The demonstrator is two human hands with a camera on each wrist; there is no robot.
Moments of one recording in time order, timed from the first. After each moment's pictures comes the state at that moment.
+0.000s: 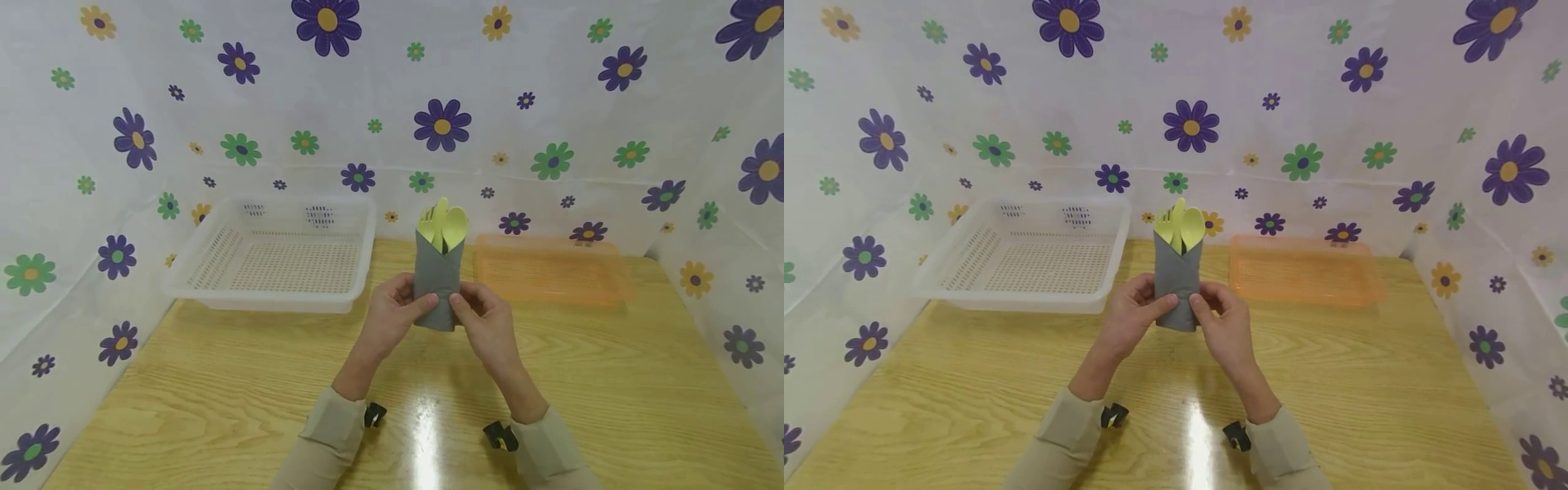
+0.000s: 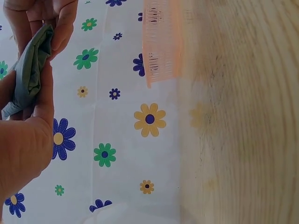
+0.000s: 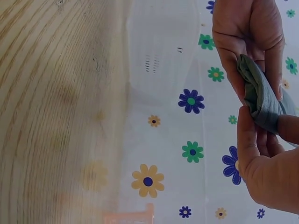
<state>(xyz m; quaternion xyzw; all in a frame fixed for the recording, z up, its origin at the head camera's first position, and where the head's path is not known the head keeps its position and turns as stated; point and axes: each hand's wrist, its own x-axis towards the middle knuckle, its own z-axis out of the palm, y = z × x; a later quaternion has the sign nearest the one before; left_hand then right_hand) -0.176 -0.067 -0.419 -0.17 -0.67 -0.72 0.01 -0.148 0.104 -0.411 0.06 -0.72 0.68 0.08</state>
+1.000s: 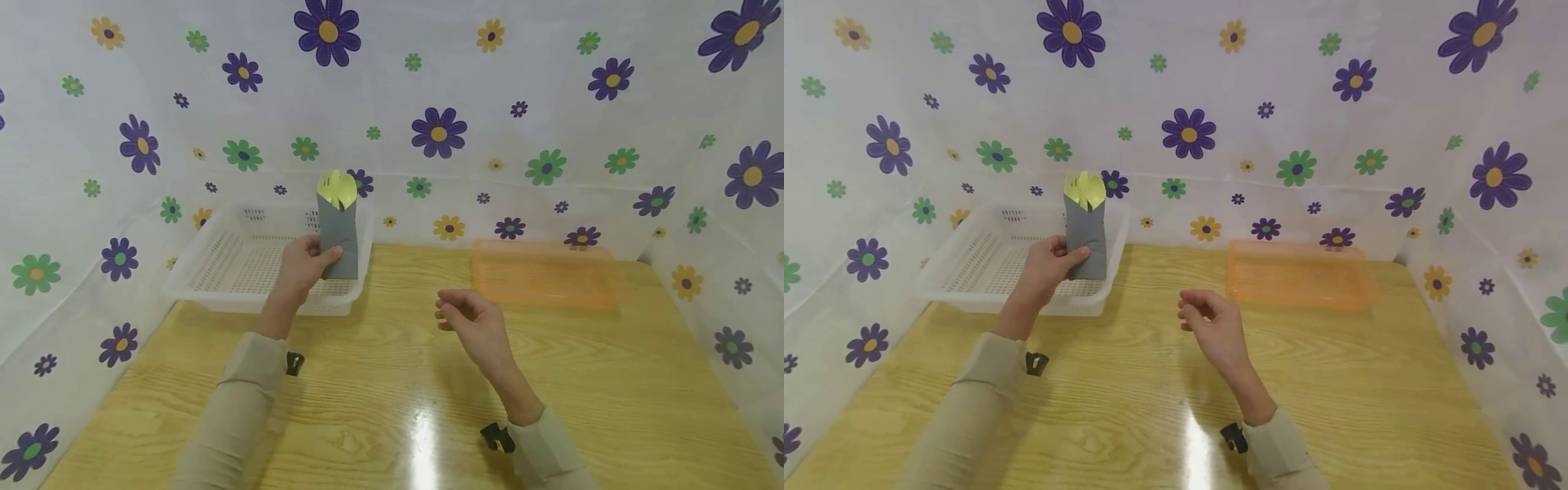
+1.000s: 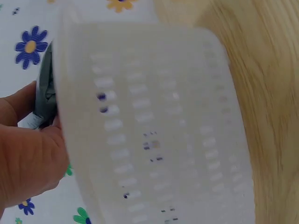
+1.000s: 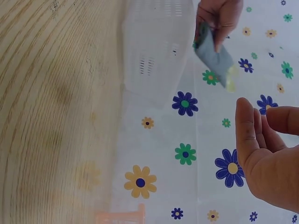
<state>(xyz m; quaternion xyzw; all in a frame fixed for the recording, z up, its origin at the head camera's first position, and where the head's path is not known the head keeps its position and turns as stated) -0.244 -0.190 -0.380 0.02 -0.81 -0.59 0.01 -0.143 0.105 -0.409 0.12 -0.70 0.70 0.05</state>
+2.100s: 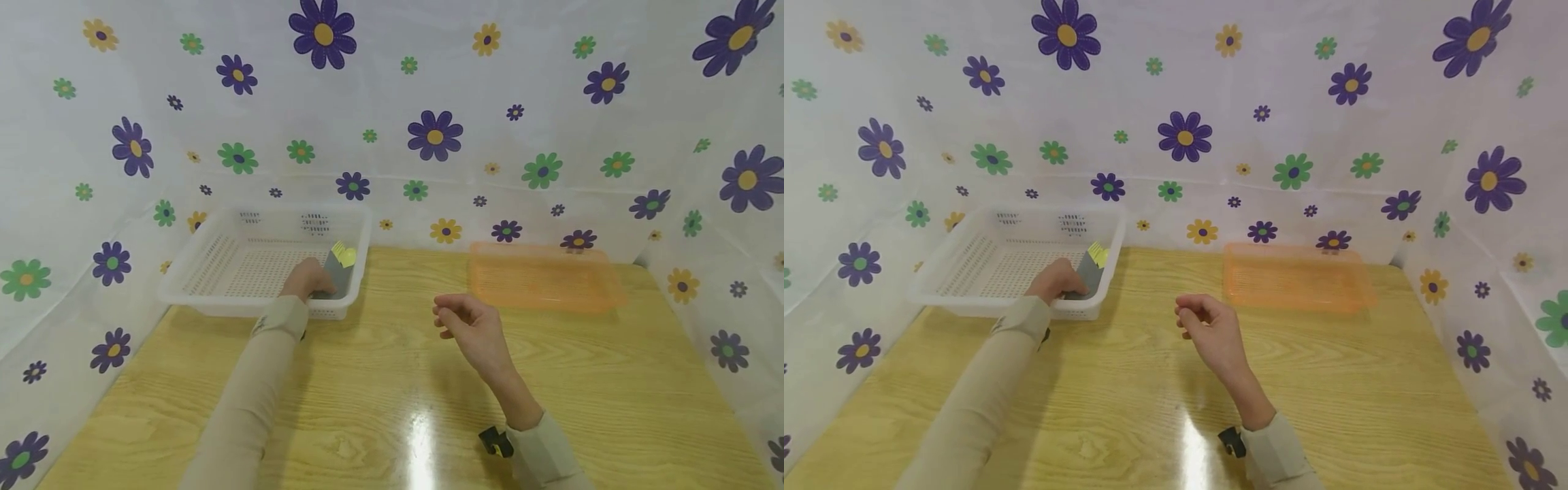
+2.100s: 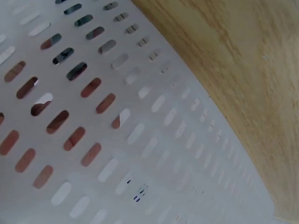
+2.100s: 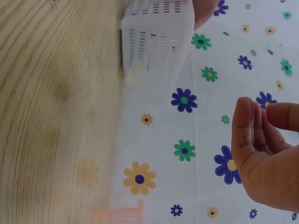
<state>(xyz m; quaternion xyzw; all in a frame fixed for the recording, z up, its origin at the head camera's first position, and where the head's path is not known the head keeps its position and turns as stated) -0.293 -0.194 -0.409 0.13 -0.94 -0.25 -0.21 -0.145 0.109 -0.409 0.11 -0.72 0.68 0.04</state>
